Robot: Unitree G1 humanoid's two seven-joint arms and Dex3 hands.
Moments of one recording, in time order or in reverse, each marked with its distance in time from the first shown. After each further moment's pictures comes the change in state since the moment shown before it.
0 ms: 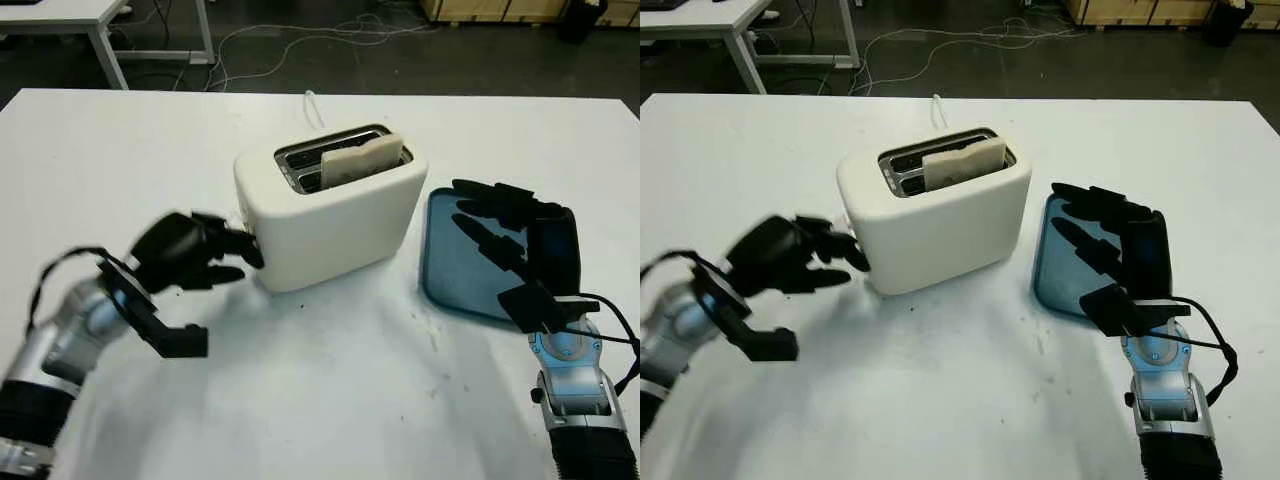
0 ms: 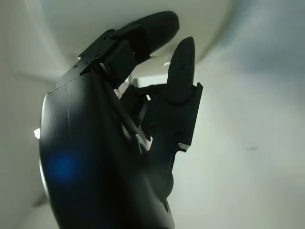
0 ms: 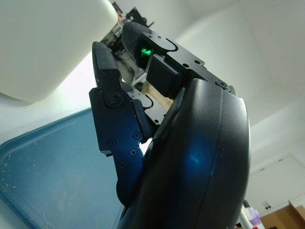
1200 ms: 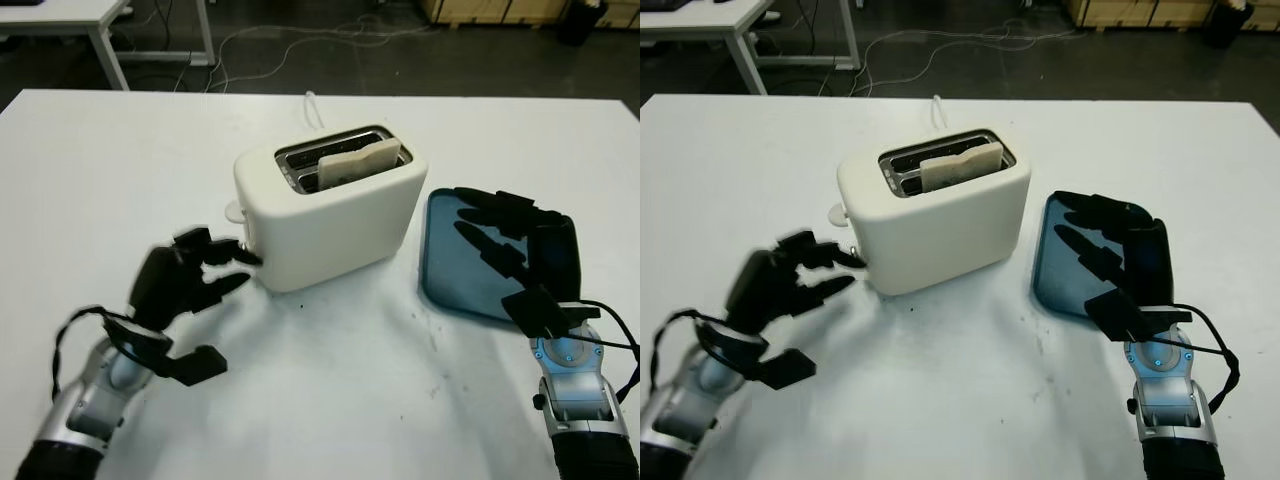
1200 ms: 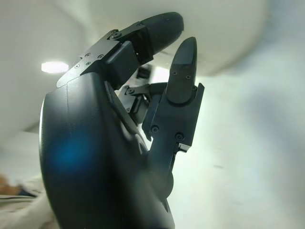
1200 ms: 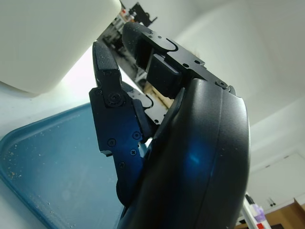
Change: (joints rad) left arm 0.208 -0.042 0.191 -0.417 -0.148 -0.009 0.138; right arm 0.011 -0.005 0.003 0.024 0.015 -0.009 0.010
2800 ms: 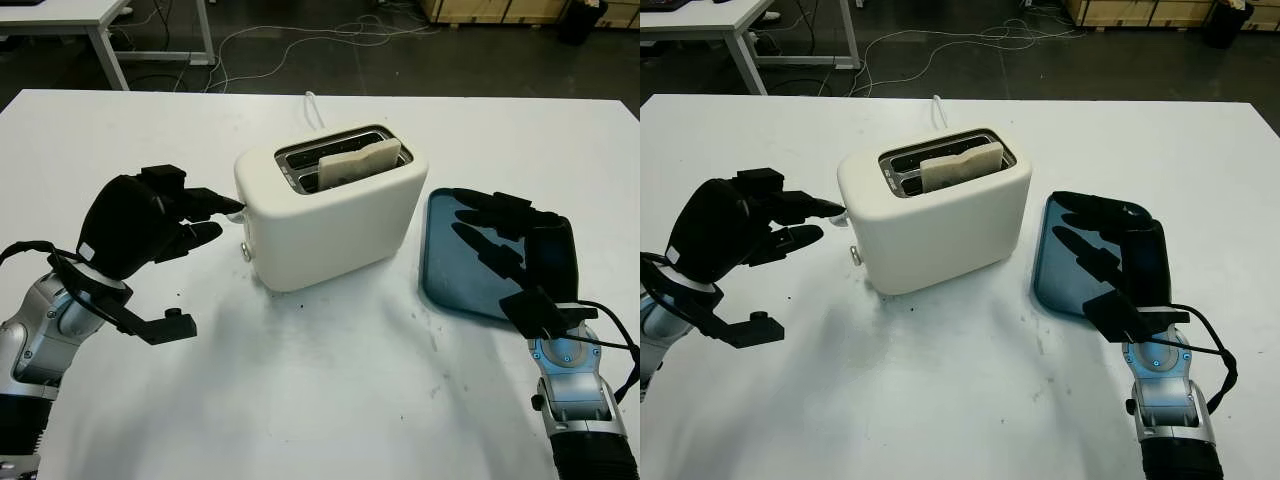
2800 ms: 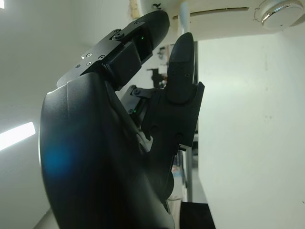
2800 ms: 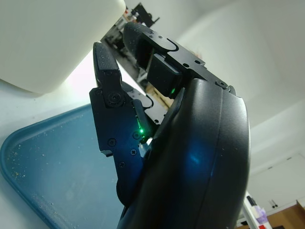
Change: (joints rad) left arm -0.189 0.147 0.027 0.072 0.193 0.005 -0.081; right arm 0.000 0.000 0.007 0.009 0.000 -0.005 0.000
